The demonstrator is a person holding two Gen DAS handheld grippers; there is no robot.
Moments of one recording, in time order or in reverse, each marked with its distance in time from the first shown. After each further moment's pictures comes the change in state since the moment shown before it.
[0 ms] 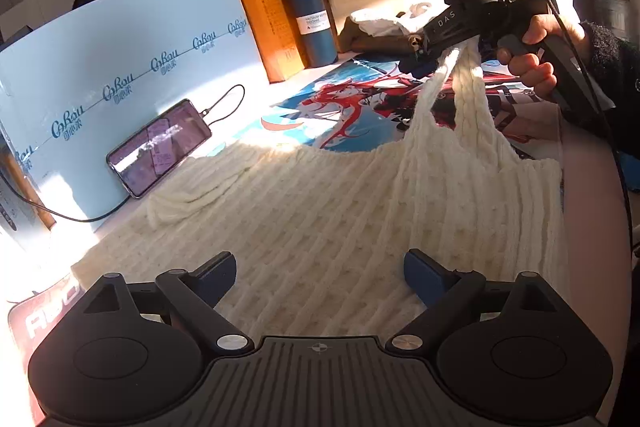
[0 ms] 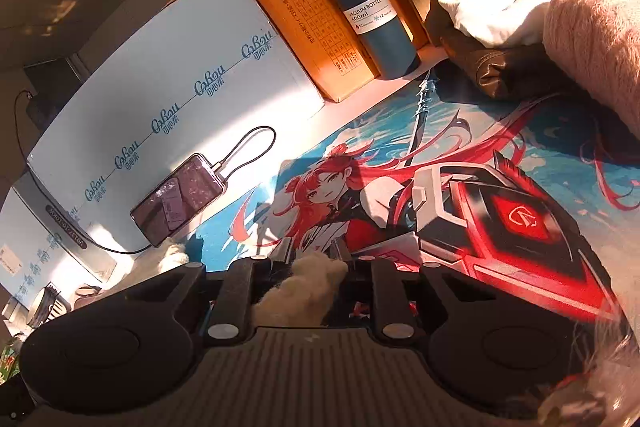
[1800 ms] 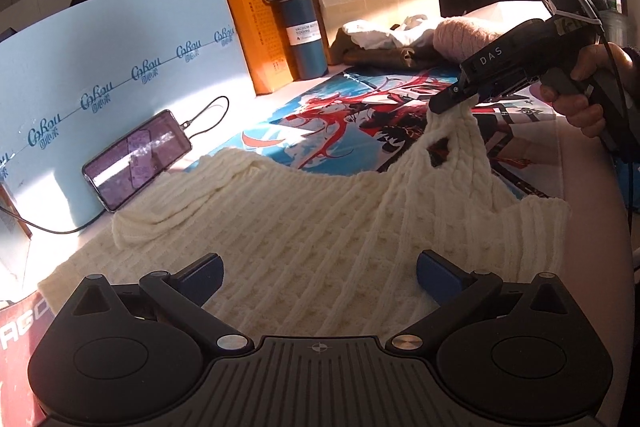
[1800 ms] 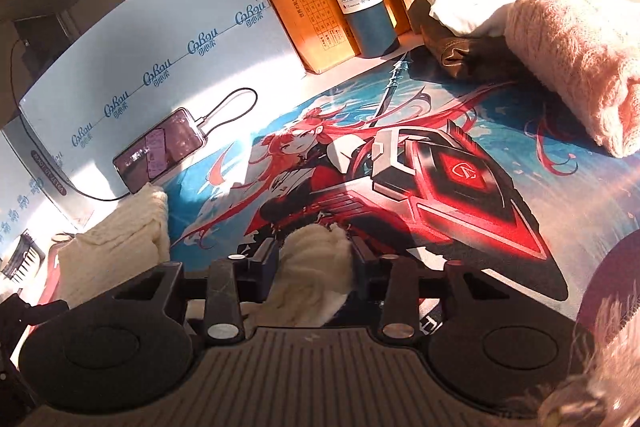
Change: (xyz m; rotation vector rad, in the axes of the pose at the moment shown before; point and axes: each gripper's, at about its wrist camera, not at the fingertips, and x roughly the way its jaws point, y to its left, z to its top) left arm 0.019 -0.017 0.010 -0.029 -0.035 -0.026; right arm -0.030 -0.003 -0.022 -0.112 0.083 -0.081
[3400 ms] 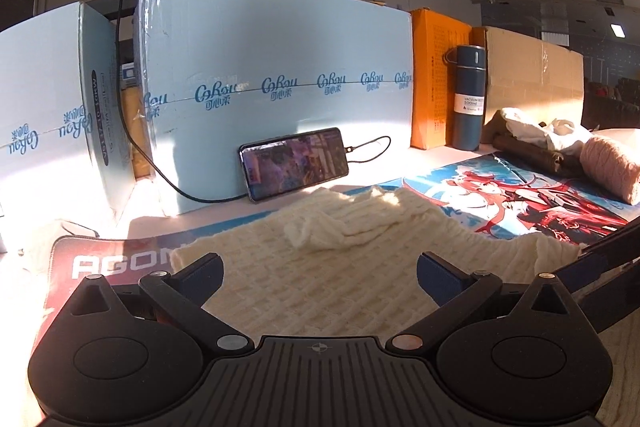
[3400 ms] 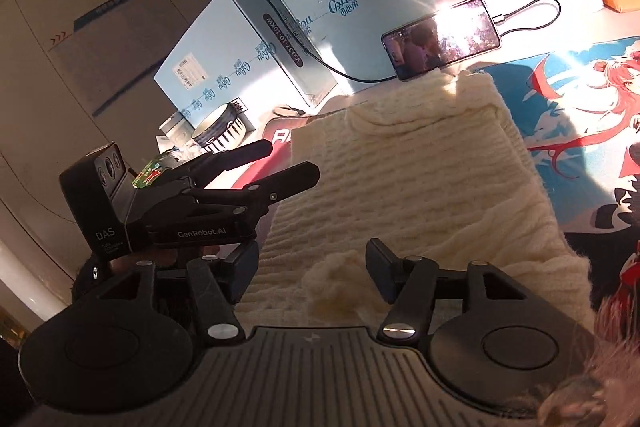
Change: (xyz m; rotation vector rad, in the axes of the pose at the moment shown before) left arm -0.023 0.085 -0.018 -0.385 -0.143 0.299; right arm 0.023 0.139 -0.035 -0.247 0.287 0.669
